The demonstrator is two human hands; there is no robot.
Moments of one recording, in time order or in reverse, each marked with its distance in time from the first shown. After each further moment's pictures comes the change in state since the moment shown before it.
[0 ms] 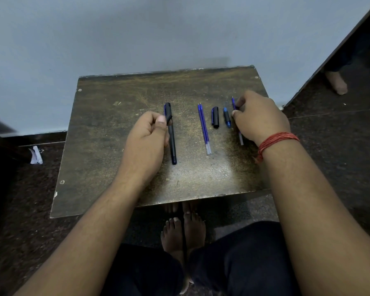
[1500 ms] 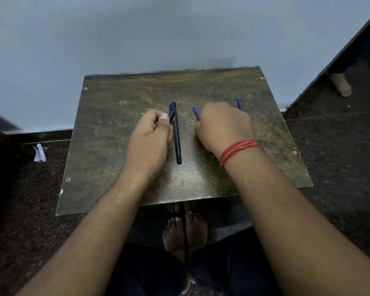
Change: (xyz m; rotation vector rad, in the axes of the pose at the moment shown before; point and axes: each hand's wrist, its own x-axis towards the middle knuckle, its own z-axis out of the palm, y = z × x) left_hand 0.004 0.000 -0.001 -0.030 0.028 0.008; right_hand -0.037 -0.073 0.021 -0.236 0.060 -0.295
